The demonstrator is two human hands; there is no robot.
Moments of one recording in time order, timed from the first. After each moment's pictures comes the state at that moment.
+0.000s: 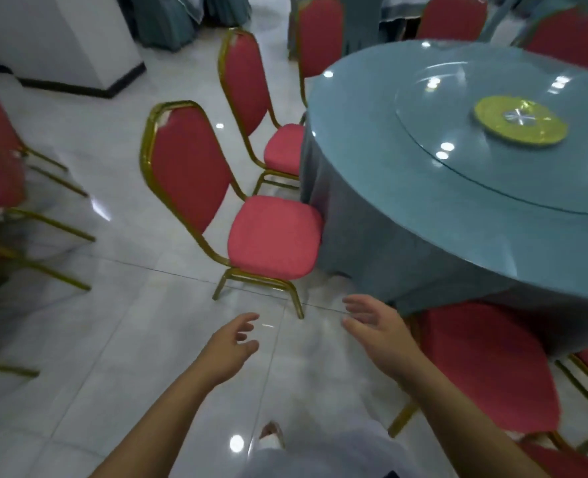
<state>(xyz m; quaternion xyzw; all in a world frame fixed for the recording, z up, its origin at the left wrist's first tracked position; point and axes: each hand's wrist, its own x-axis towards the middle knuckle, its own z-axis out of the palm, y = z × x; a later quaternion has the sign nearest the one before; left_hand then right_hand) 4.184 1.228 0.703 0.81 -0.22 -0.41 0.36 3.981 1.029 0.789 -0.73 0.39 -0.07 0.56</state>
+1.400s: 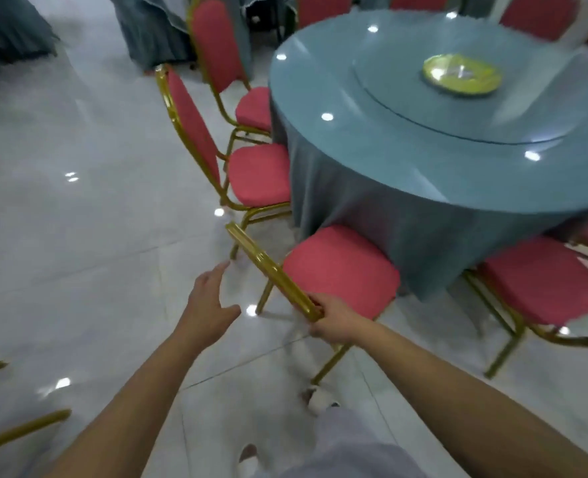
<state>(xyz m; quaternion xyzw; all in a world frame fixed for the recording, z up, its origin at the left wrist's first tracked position) 4.802 1.155 0.746 0.77 -0.50 -0.33 0.20 4.549 1.092 0.727 -0.66 0.52 -0.01 0.53</state>
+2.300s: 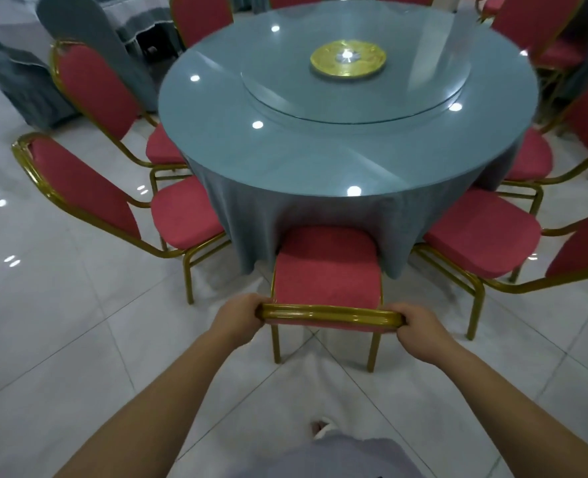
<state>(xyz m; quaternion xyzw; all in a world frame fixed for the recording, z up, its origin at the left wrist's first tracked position) 4.621 1.003 0.718 0.61 -0.74 -0.28 -0.01 4.294 1.074 0.717 -0.57 0.70 -0.16 0.40</state>
